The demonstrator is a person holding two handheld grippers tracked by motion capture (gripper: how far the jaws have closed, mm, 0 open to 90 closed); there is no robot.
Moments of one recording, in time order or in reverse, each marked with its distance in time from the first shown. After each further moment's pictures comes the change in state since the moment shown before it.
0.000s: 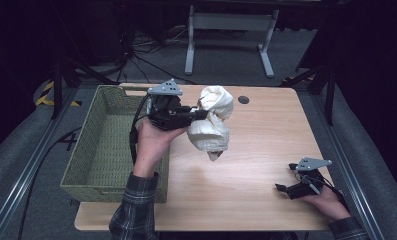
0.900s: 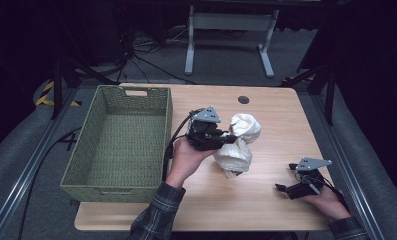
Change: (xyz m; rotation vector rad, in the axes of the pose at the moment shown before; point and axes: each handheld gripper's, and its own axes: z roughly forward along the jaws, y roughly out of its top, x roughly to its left) left arm -0.021 -0.041 0.095 0.091 -0.120 0.071; right arm 0.000 0.000 0.000 -0.002 -0.001 0.001
